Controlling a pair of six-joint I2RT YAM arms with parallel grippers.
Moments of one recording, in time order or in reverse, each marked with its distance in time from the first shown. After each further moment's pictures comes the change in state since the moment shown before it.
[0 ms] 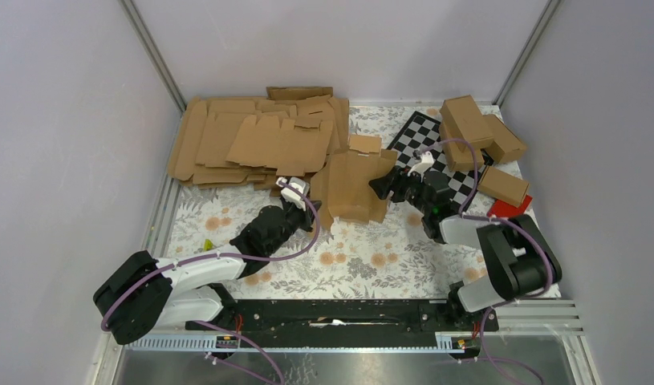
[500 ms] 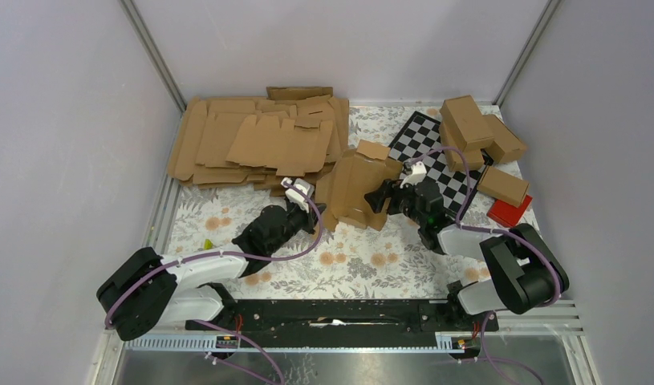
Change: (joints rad) left arm 0.001 0.034 0.003 0.026 0.087 0.014; right arm 0.112 -0.125 -0.075 -0.084 0.118 -0.090
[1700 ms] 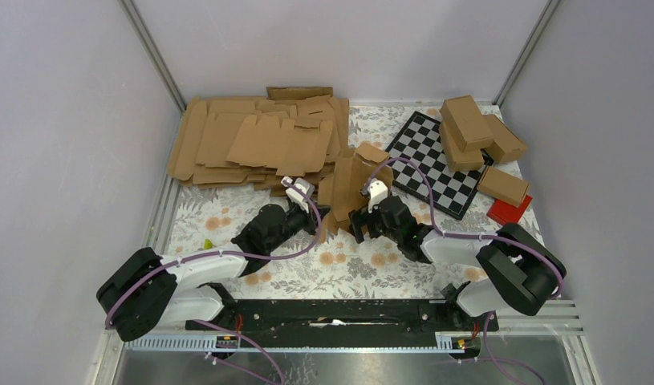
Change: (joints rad) left arm 0.016 -0.002 0.000 0.014 0.093 -0.046; right arm 0.331 0.009 0.058 -0.312 0.285 -0.314
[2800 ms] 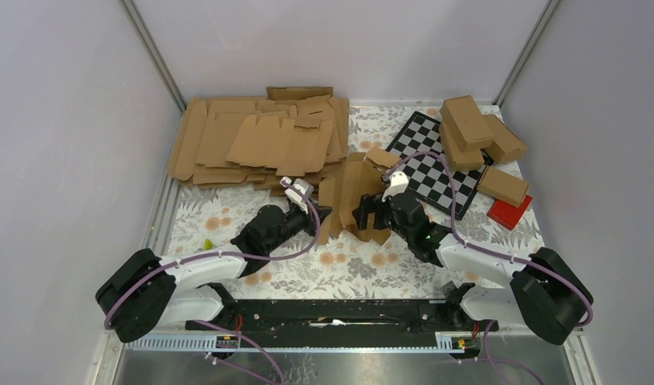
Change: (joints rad) left arm 0.001 -0.002 -0.003 0.023 0.051 -0.026; right arm -0.015 -0.195 0.014 -0.113 0.083 0.240
